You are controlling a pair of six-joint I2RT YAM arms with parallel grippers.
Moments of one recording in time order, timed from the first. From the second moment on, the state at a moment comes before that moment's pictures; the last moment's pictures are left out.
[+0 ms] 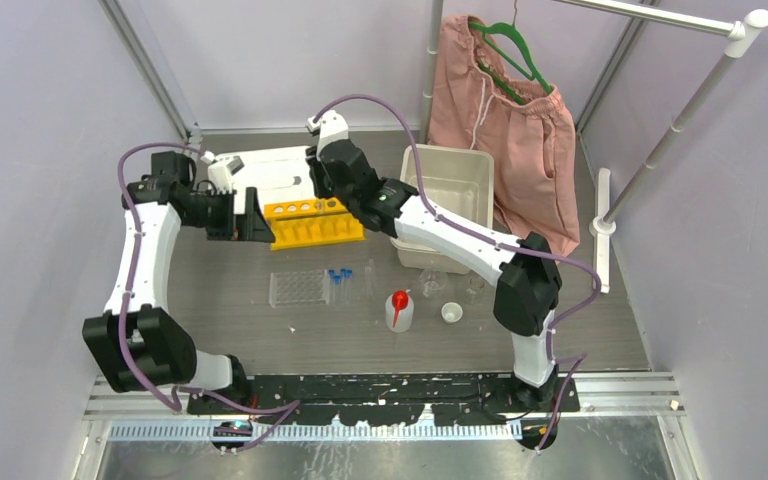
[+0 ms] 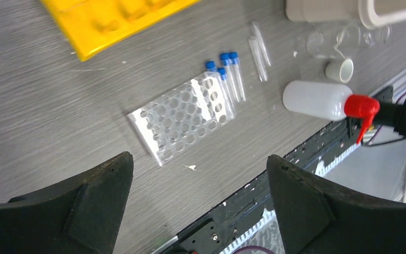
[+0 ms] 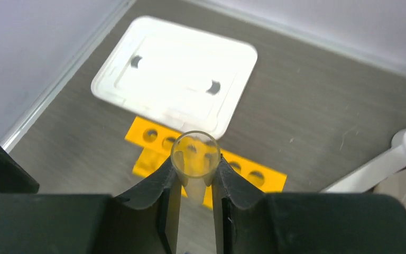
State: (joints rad) left arm 0.15 1.35 1.31 -1.11 0.68 0.25; right arm 0.92 1.93 1.82 -0.25 0.32 0.25
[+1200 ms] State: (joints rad) left arm 0.23 1.44 1.34 -1.10 0.65 0.21; right arm 0.92 2.00 1.58 0.31 0.33 0.00
